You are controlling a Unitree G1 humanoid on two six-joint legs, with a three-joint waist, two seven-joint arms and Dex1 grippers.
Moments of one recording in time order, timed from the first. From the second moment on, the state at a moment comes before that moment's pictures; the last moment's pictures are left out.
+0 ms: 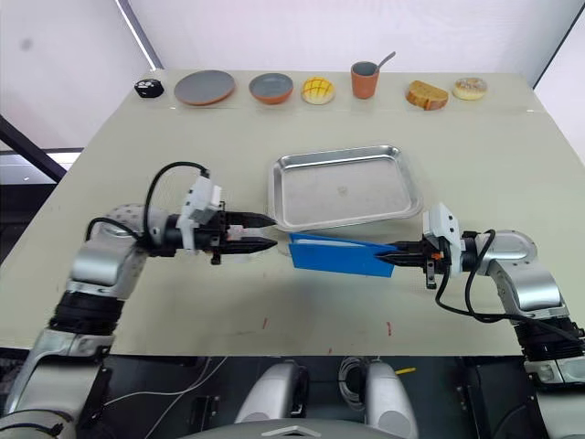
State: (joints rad) left arm -0.51 0.68 -0.09 0.13 -0.36 0.24 -1.34; right arm -0.34 -0.68 0.06 0.06 0.44 0.20 1.35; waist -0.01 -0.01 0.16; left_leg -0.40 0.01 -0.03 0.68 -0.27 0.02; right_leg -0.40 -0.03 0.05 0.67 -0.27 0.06
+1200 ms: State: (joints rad) left arm -0.55 0.60 -0.14 0.18 -0.31 0.18 -1.36; right arm -0.37 -0.68 0.07 0.06 0.41 0.20 1.34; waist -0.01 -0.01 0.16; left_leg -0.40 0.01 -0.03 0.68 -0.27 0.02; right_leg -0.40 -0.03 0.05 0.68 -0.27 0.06
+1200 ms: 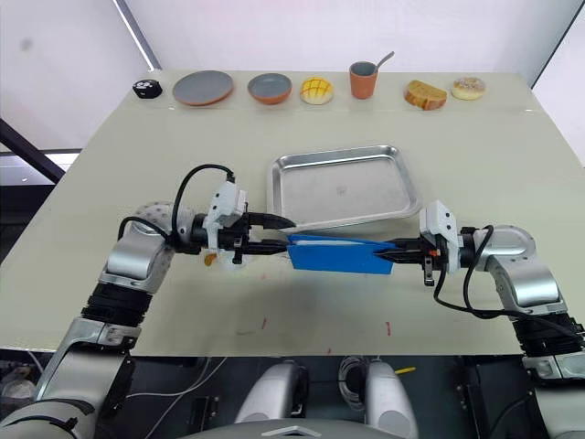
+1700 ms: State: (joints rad) left arm -0.56 0.58 -0.18 0.20 -0.29 0.14 -1.37; right arm -0.37 -0.68 0.07 0.06 0.41 0.21 1.34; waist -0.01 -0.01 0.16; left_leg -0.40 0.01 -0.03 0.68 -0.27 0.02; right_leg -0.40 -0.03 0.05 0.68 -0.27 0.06
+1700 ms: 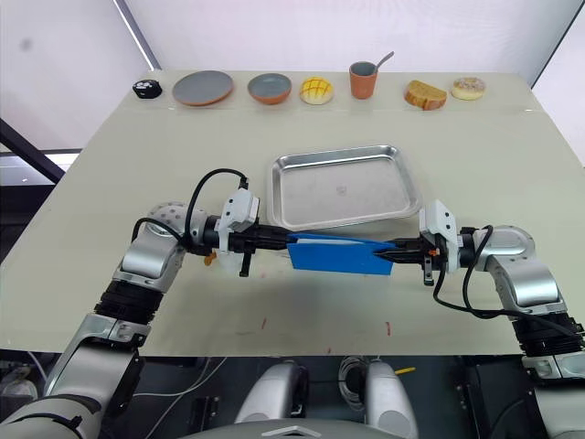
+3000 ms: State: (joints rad) left arm -0.34 0.63 -0.16 -0.12 -0.38 0.32 -1.28; right arm -0.19 -0.74 0.02 -0.14 0.49 0.30 1.30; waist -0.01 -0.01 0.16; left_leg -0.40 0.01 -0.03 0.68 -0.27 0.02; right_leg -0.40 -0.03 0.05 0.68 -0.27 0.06
